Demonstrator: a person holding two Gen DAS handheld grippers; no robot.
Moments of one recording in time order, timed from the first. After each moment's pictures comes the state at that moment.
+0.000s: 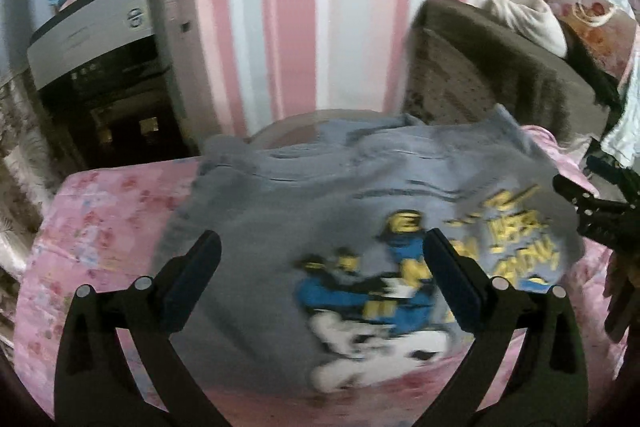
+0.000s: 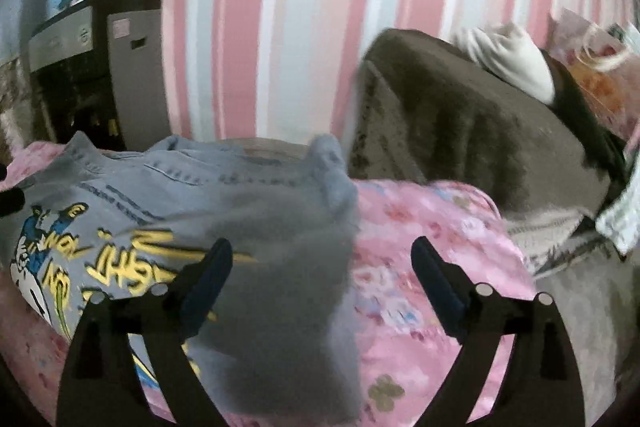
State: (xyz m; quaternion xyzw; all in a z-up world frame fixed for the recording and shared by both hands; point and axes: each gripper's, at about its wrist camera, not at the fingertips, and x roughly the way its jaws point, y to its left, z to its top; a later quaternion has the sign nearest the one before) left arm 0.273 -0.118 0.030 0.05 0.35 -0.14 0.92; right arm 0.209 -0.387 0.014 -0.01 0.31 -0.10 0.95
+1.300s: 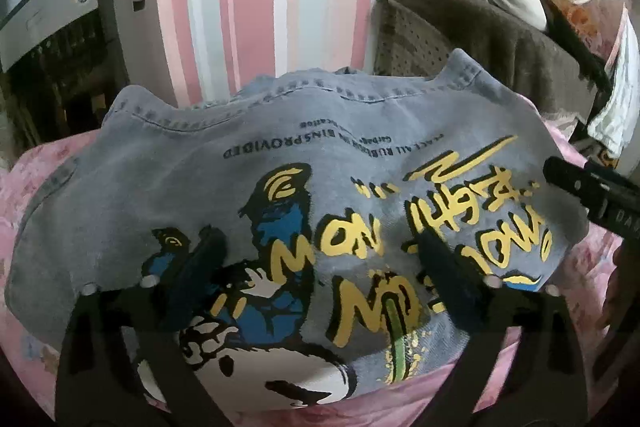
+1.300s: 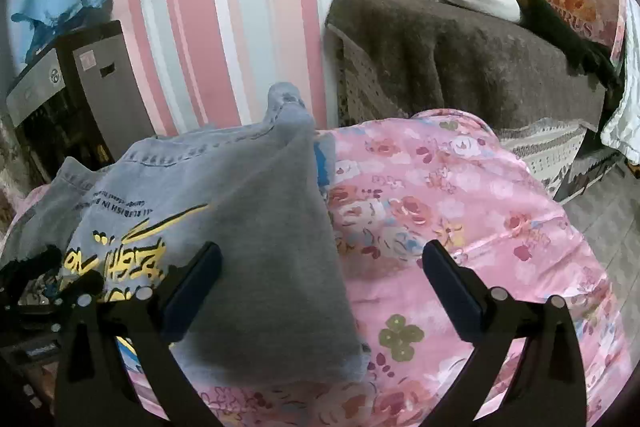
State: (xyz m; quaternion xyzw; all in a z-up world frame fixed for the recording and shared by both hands) left arm 0.255 -0.183 -0.037 0.05 0.36 -0.18 0.91; right arm 0.194 -0.410 -0.021 0.10 0.32 -0.11 0.93
